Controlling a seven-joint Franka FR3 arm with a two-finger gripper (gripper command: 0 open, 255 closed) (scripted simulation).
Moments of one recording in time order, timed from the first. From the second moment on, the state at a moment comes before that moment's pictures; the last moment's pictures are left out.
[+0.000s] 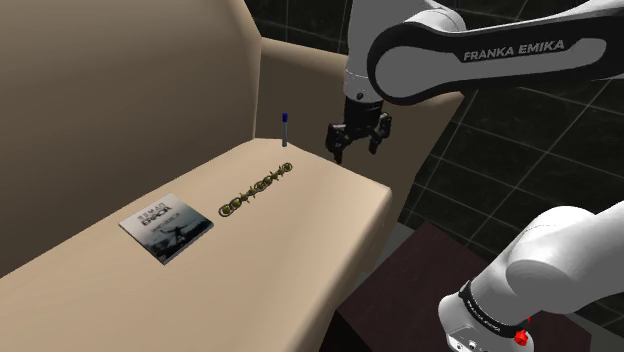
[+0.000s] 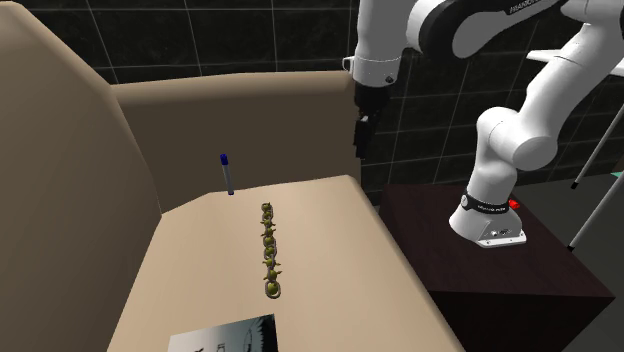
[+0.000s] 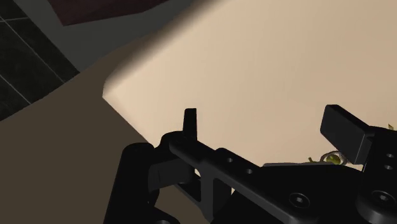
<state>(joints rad) -0.07 -0.42 0.33 -2.30 0.00 1.86 0.59</state>
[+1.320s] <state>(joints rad) -0.01 0.45 0.42 -1.64 -0.32 1.93 1.29</state>
